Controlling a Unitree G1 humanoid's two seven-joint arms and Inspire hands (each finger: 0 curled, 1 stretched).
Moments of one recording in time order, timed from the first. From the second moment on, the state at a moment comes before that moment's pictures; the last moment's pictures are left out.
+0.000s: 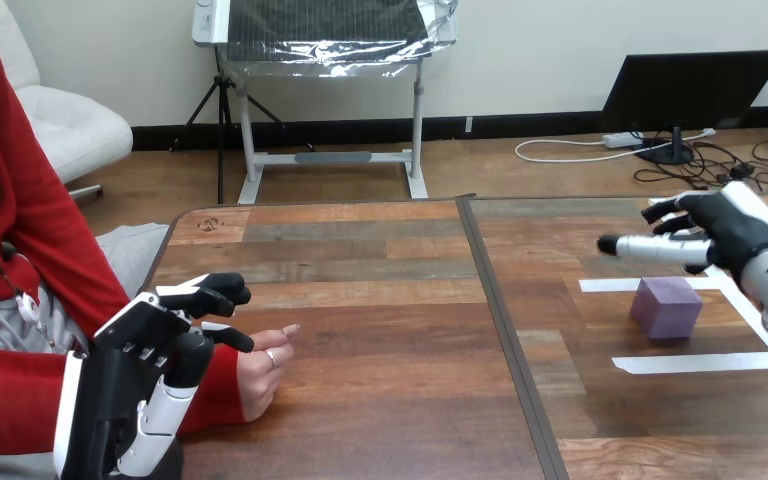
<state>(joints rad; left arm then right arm) 0.33 -0.01 0.10 0.11 -0.36 -0.73 -0.39 -0.86 -0.55 0.11 1.35 -0.40 -0.16 0.07</state>
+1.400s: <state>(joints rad) 0.33 -0.01 0.11 0.11 -0.36 -0.72 -0.39 -0.85 -0.55 0.21 1.36 -0.49 -0.06 0.03</state>
